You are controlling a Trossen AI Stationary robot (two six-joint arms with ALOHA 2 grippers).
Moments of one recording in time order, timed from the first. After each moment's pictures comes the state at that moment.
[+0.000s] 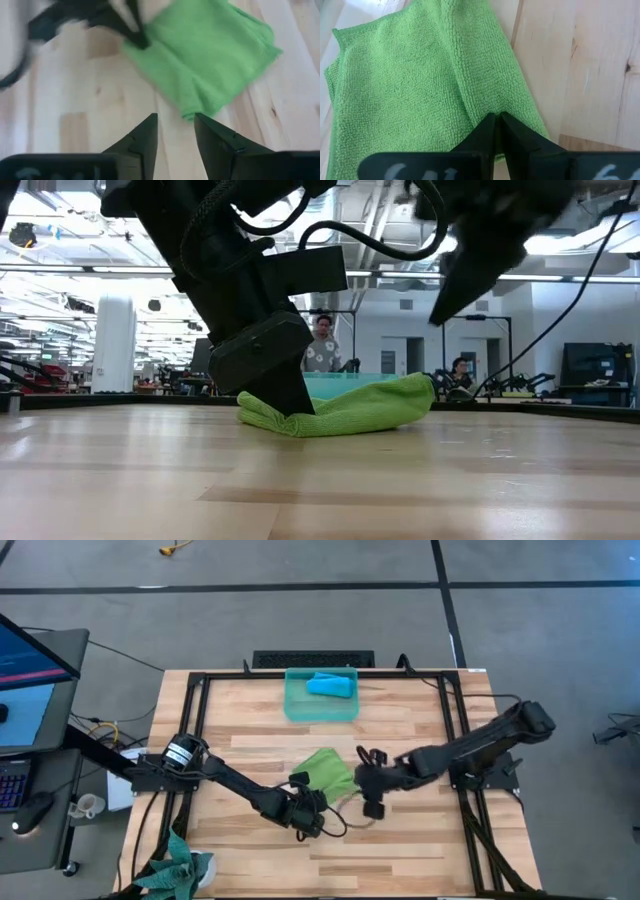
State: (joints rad) left arm -0.40 2.05 1.26 -0.39 -0.53 -0.46; right arm 0.33 1.51 0.97 -0.49 0.19 0.38
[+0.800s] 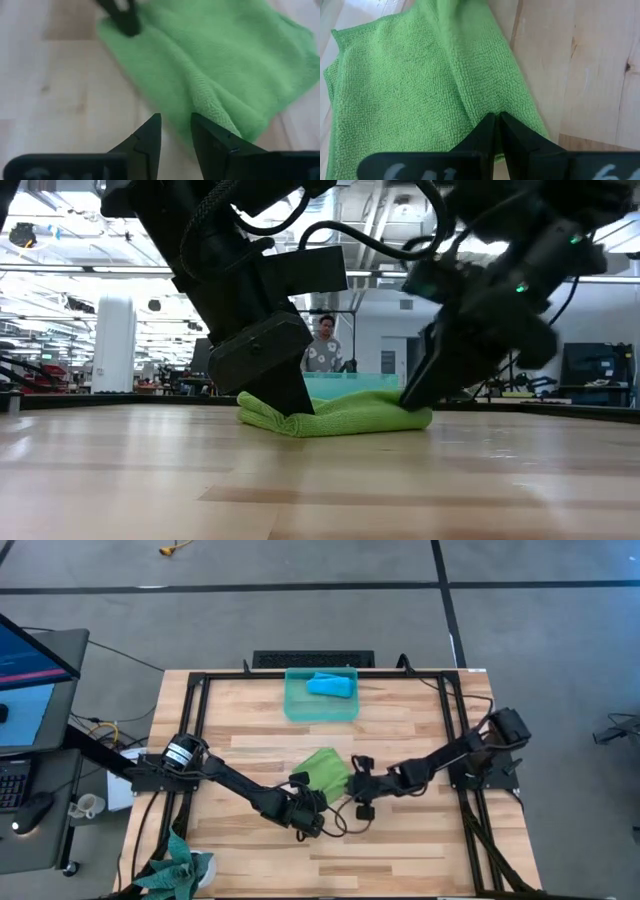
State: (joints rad) left arm -0.40 2.05 1.26 -0.39 -0.53 -0.45; right arm 0.31 1.71 0.72 0.11 0.27 0.18
